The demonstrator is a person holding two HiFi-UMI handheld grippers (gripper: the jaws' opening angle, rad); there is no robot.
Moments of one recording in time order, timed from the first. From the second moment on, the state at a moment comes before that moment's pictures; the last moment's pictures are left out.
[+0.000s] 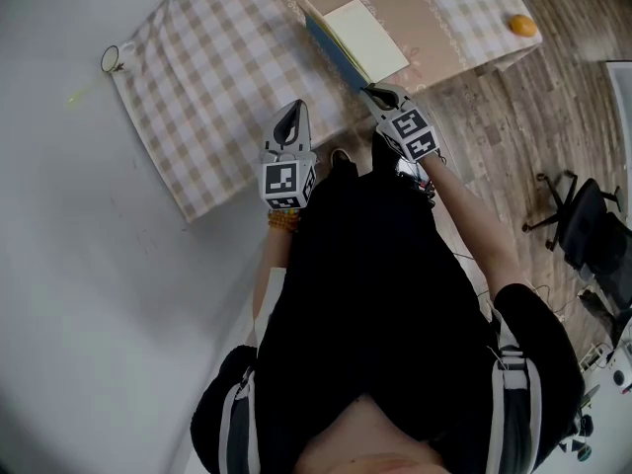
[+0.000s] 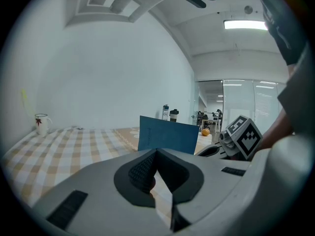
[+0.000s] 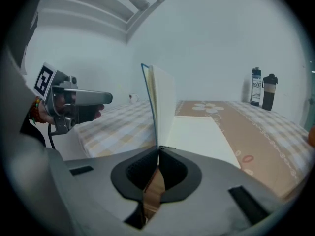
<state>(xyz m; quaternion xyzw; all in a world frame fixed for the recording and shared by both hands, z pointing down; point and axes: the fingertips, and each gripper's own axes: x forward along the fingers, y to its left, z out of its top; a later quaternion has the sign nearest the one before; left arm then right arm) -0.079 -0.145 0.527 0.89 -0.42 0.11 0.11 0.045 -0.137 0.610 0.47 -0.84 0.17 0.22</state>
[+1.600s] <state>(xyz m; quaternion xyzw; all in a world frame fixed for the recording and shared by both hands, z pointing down) -0.040 -0.137 0.540 0.91 -0.38 0.13 0.11 0.067 -0.142 0.628 0.50 -0.81 0.23 0.22</state>
